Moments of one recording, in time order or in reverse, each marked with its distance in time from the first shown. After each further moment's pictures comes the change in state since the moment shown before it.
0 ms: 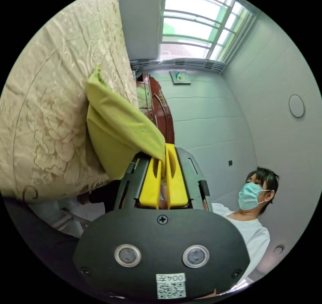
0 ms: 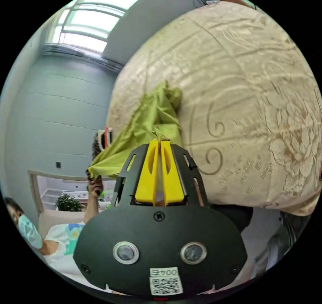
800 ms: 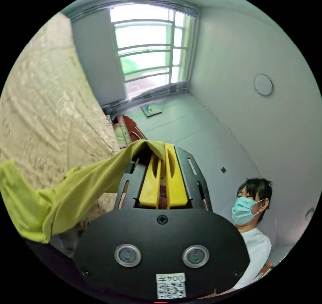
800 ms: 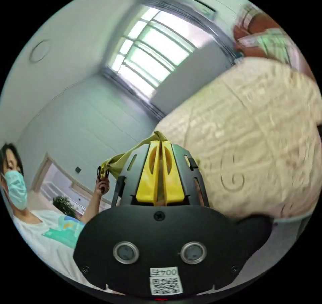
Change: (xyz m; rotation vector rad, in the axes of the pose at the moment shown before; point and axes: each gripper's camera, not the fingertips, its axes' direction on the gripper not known) left arm 0.162 -0.014 -0.047 0.291 0.064 0.261; right arm 0.039 0.130 -0.035 0.404 -0.168 -0.117
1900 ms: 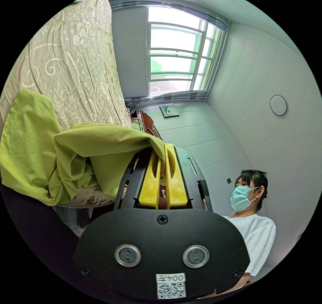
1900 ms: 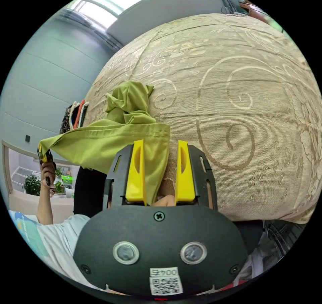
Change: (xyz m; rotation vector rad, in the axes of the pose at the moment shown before) left arm -0.078 0.115 -0.002 0.035 -0.067 -0.159; right arm 0.159 0.020 0.203 -0.505 0.379 -0.048
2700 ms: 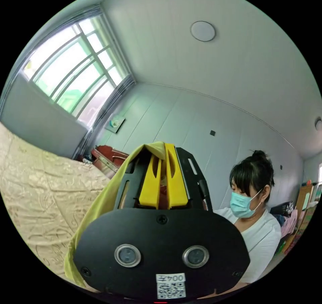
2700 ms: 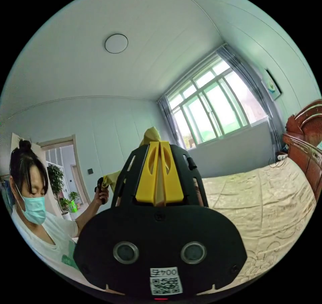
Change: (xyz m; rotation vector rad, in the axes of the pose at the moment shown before) left arm 0.418 -0.030 0.125 -0.134 0.159 0.799; right arm -0.150 0.054 -0.567 1.064 -0.448 -0.585
